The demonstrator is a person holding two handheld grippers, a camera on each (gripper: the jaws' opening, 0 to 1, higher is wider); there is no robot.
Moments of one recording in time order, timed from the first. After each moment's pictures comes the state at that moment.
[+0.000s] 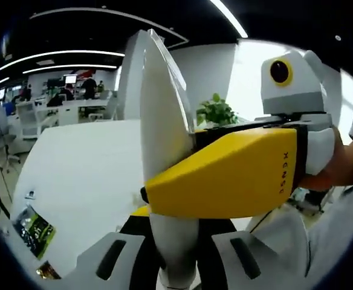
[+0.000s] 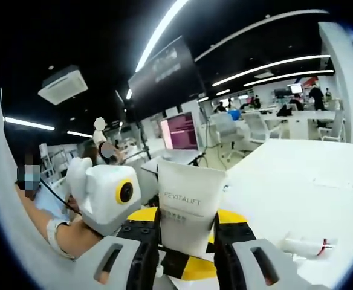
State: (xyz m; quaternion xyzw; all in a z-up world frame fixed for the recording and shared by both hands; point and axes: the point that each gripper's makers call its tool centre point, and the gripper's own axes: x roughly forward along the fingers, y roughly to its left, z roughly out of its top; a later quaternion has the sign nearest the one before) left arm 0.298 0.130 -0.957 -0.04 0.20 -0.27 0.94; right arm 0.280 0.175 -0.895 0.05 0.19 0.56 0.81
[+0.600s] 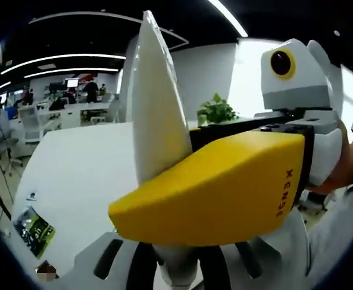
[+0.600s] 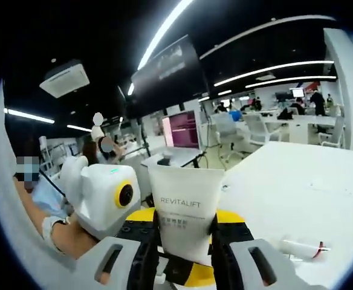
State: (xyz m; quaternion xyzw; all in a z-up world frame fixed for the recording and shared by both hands) left arm 0.293 0.119 -0.953 -0.04 0.19 -0.28 0.94; right arm 0.269 0.170 -0.891 0.02 0.17 0.57 0.80
